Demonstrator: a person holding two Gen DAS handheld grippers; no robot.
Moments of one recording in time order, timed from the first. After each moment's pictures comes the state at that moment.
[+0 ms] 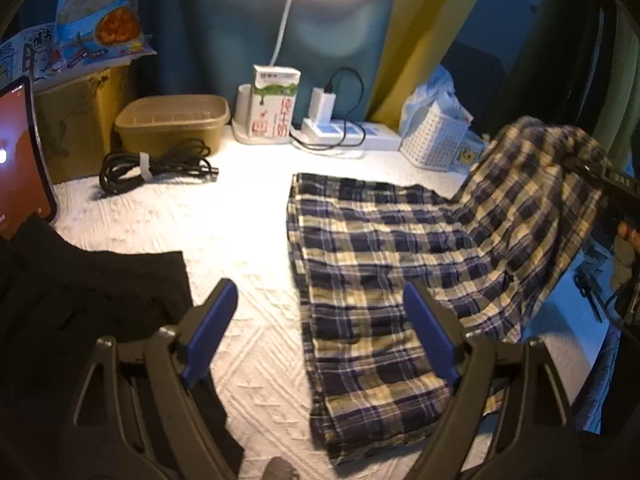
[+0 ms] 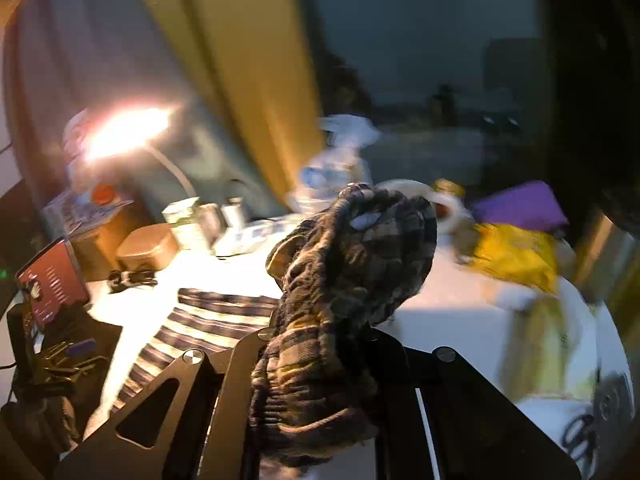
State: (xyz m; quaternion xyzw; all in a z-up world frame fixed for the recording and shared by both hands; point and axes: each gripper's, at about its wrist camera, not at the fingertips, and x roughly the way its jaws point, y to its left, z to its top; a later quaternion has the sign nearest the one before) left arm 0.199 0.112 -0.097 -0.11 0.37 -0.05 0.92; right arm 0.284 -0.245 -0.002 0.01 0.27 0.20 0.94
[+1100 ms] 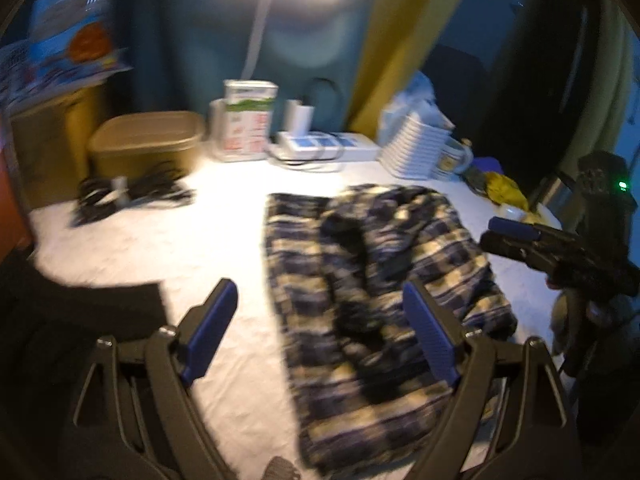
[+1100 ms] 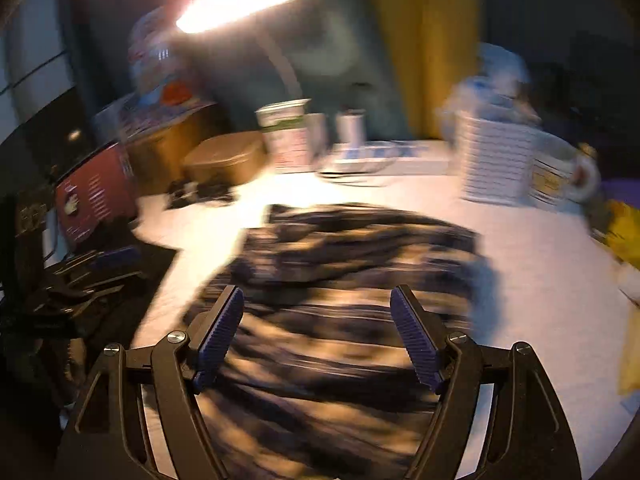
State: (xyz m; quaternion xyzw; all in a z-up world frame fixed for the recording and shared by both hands) left arm 0.225 0.098 -0.079 -0.09 0.36 -0.09 0.92; right arm 0.286 -0.166 -0.080 -0.03 0.35 0.28 0.89
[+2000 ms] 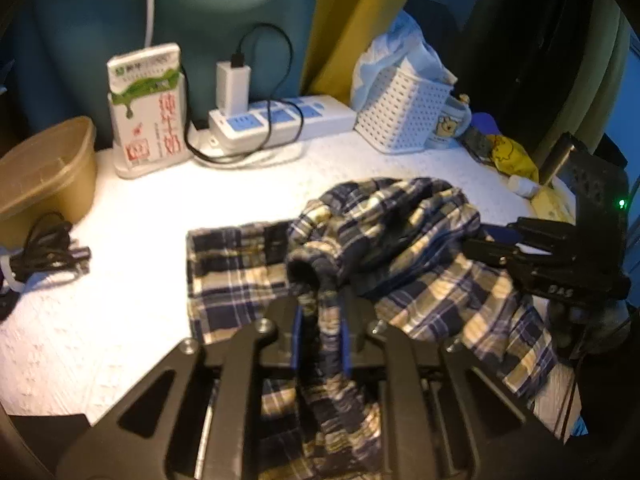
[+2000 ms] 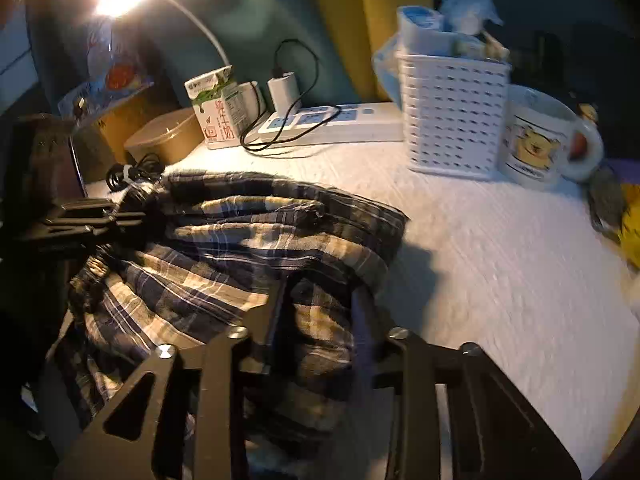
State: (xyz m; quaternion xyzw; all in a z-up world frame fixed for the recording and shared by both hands) left arm 0.351 0.059 -0.112 -0.05 0.42 -0.16 0.89; right arm 0.365 -0.179 -0.130 -0.07 0.38 0.30 0.87
